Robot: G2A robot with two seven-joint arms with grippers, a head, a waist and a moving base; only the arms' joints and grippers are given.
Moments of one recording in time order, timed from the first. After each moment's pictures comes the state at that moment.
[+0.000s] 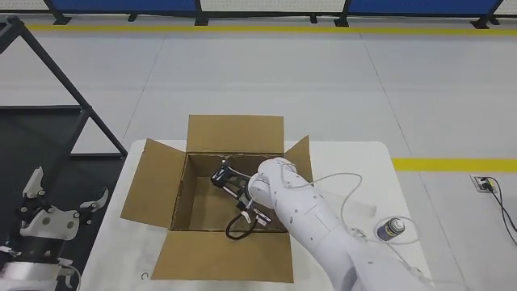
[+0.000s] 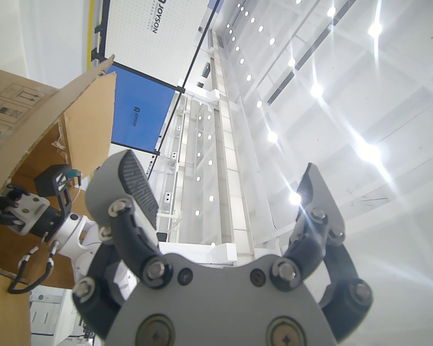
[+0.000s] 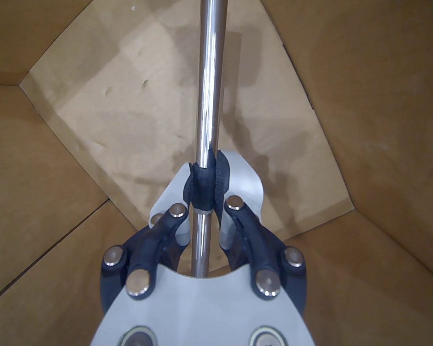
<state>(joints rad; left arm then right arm) 1.53 -1.21 -2.01 -2.10 -0.99 0.22 -0.13 -0.07 -1.87 0.29 -0.22 -0.65 -0.42 0.75</state>
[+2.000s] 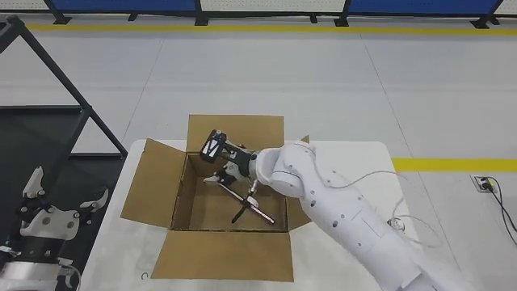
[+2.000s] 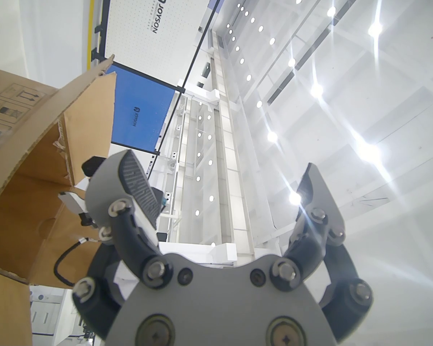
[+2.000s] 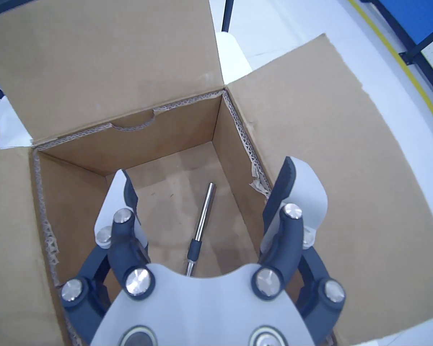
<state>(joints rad) 1.53 -1.21 -2.01 -2.10 -0.99 0.22 -0.13 -0.25 -1.50 0.66 -1.06 -0.95 -0.47 0.54</state>
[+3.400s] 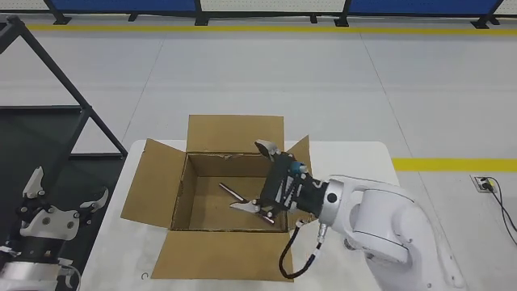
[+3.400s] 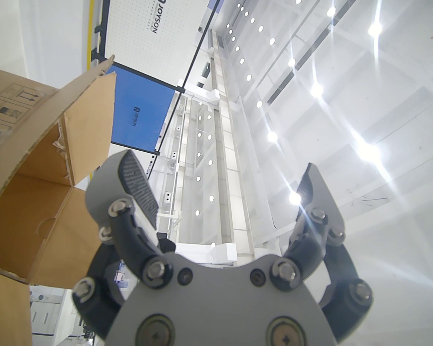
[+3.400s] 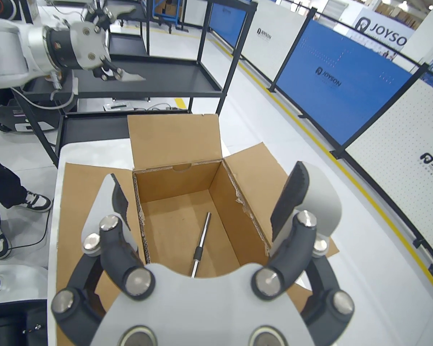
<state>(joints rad) 1.53 -1.21 -2.01 -2.10 -0.99 0.22 -0.13 -0.78 -1.31 1.18 -1.95 -1.02 -0.66 0.58</state>
